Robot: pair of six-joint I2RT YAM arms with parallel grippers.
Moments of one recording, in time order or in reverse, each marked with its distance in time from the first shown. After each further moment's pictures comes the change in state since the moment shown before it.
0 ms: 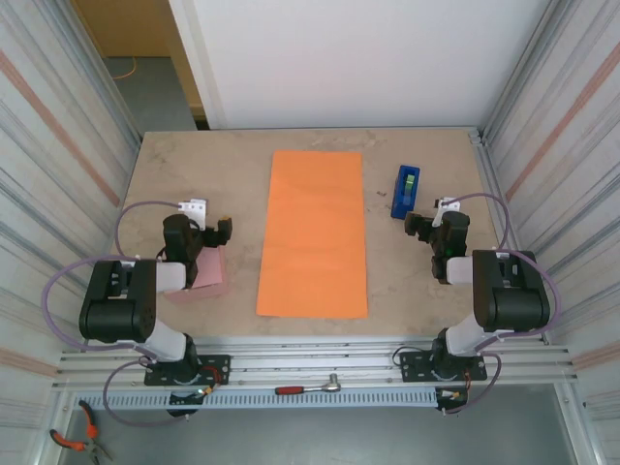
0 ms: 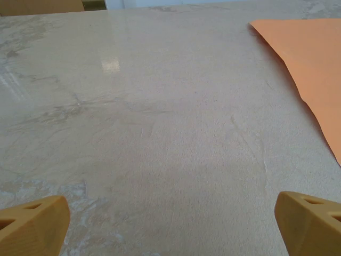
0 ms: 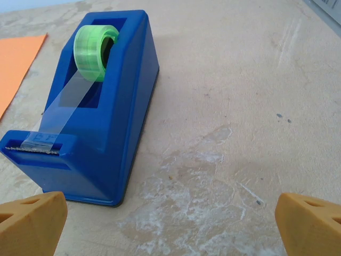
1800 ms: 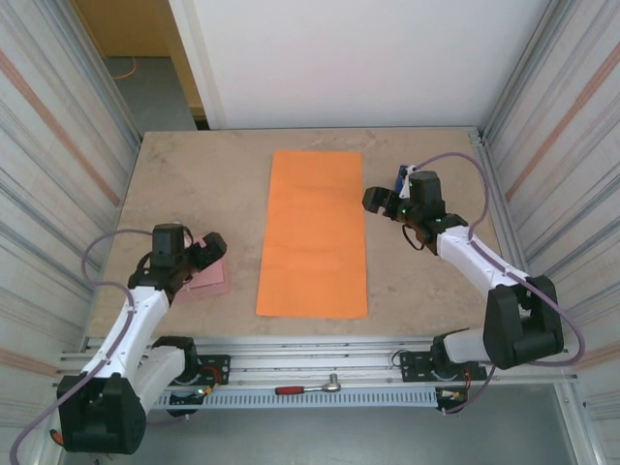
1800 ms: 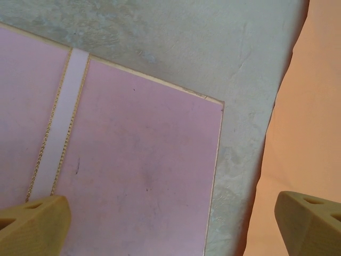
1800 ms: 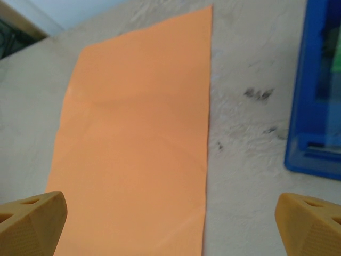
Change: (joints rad) left arm -0.059 -0.603 0.122 -1.143 -0.019 -0.679; right arm 0.306 -0.186 0.444 -0.818 -0.164 0.373
